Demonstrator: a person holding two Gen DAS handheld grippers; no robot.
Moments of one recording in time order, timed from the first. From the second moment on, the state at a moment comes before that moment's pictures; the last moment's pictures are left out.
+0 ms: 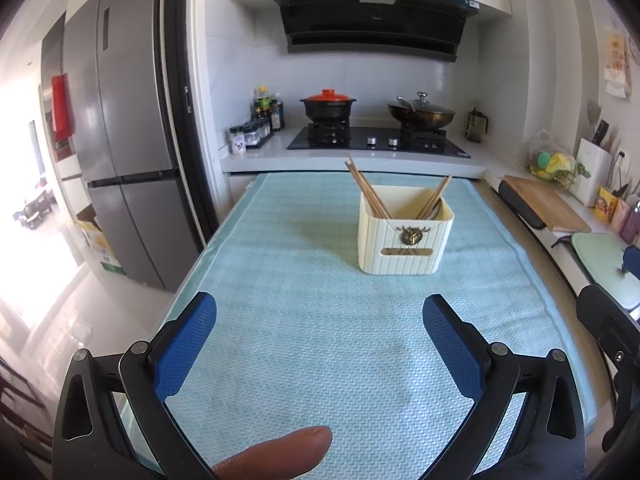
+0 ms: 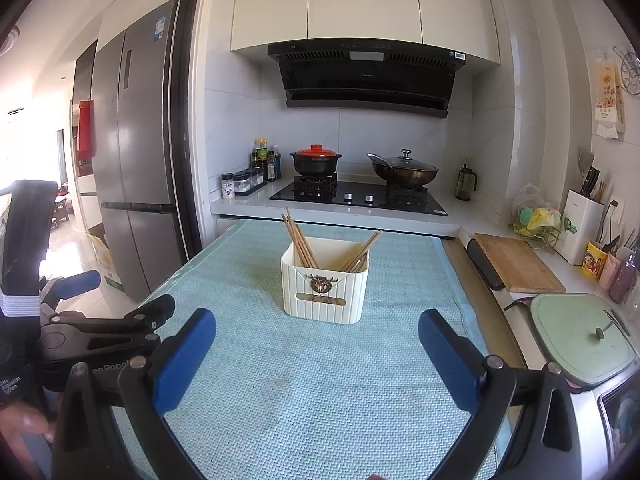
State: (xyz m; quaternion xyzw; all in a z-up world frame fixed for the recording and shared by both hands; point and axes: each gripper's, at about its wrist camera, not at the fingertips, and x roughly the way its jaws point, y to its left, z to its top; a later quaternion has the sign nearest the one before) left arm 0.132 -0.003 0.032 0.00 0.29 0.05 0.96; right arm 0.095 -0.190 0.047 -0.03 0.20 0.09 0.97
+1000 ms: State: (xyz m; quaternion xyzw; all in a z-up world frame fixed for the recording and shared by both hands) left arm 0.132 -0.003 0.032 0.00 0.30 0.04 0.95; right arm 0.092 -0.185 0.050 -0.03 0.20 0.09 0.97
